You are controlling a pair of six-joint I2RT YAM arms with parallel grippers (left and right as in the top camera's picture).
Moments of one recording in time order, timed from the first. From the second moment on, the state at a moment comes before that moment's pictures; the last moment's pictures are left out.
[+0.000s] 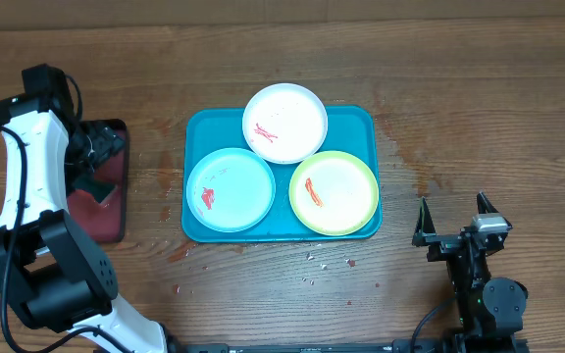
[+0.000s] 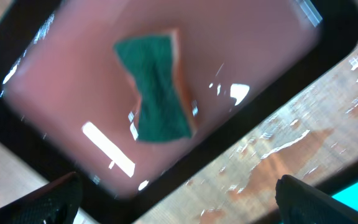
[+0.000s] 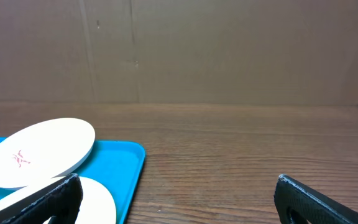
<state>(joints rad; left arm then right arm) 0.35 1.87 1.57 -1.13 -0.13 -0.52 0.05 0.01 0.02 -0.03 -0.03 0.02</state>
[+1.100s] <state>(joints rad) 0.42 1.88 1.51 -0.95 -0.20 -0.56 0.05 0.01 0.02 -0.03 -0.03 0.02</state>
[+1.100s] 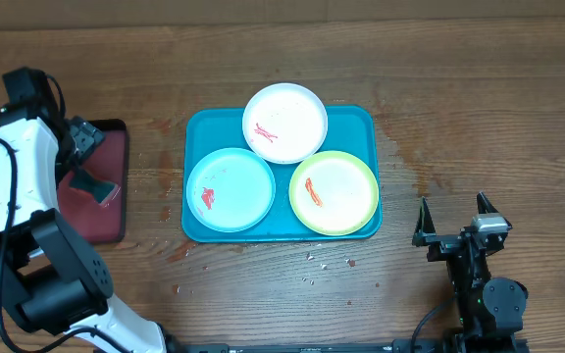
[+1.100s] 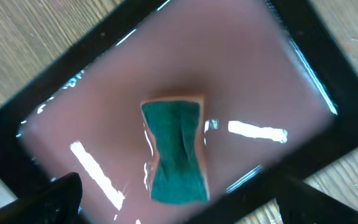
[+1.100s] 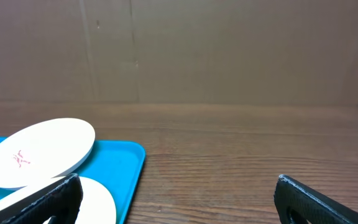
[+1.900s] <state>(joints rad) 0.51 2.09 1.45 -0.75 -0.07 -0.55 0.05 0.01 0.02 -0.04 -0.03 0.02</state>
